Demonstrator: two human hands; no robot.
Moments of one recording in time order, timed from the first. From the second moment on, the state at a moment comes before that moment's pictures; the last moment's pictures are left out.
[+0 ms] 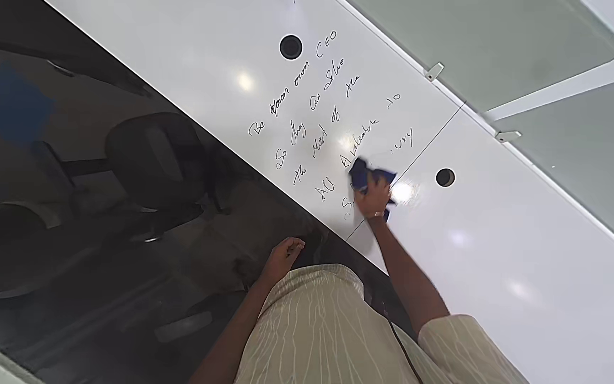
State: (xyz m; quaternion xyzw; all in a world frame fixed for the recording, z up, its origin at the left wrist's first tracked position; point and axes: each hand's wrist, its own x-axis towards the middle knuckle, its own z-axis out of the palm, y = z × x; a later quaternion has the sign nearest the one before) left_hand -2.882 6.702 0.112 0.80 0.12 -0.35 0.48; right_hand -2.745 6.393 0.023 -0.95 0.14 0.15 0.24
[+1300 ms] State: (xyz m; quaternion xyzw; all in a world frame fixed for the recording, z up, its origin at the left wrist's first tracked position) left_hand -2.748 6.785 0.091 0.80 0.04 -0.40 0.45; right_hand -2.738 6.398 0.016 -0.93 0.29 0.10 0.20
